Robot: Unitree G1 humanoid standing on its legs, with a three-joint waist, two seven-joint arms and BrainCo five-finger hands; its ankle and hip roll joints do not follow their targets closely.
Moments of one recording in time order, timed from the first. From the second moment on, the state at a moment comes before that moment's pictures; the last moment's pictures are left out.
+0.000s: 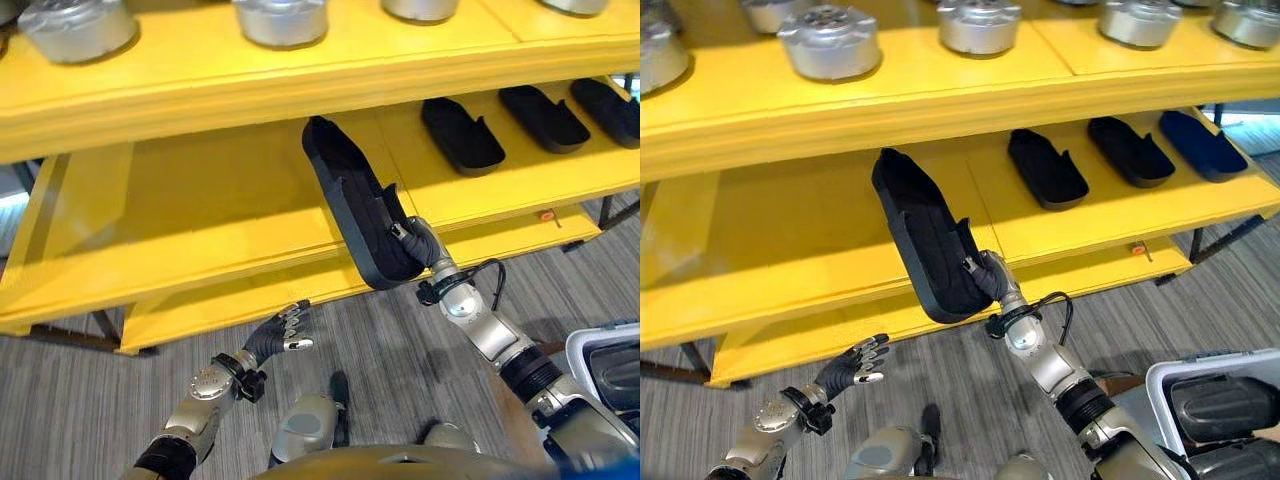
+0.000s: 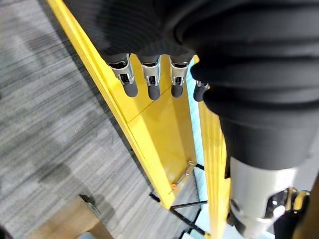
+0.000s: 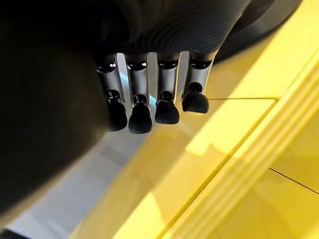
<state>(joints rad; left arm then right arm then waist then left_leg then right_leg) 0.07 0.48 -0.37 0.45 -0.49 -0.21 -0.40 -0.35 -0.43 0.52 0.28 -0.12 -0.09 -0.26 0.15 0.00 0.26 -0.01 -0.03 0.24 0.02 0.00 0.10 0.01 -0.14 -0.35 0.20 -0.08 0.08</state>
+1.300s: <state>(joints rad) -0.13 0.40 -0.43 0.53 -0.49 -0.07 -0.47 -0.25 -0.47 0.44 0.35 -0.15 -0.08 -0.25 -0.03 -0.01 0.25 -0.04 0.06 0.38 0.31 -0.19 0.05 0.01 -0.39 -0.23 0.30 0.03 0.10</state>
